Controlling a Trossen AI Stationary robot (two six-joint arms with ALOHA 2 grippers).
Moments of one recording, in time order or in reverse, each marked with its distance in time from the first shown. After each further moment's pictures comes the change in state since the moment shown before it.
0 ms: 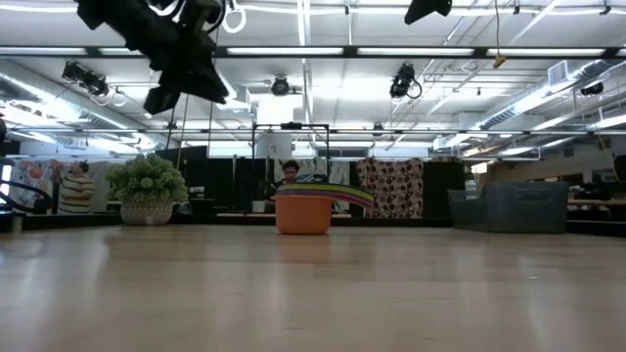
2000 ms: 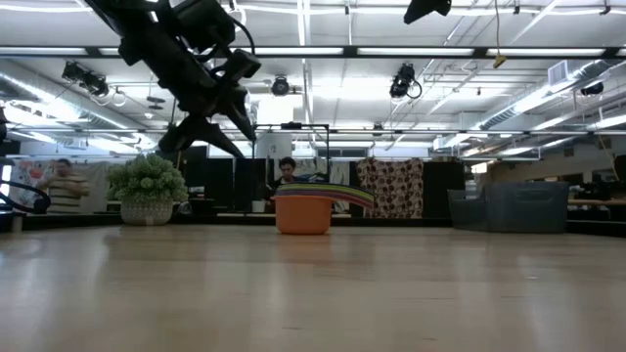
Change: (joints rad) left arm 0.011 0.292 -0.001 0.145 0.037 -0.221; right arm 0.000 0.000 0.000 0.006 0.000 -0.004
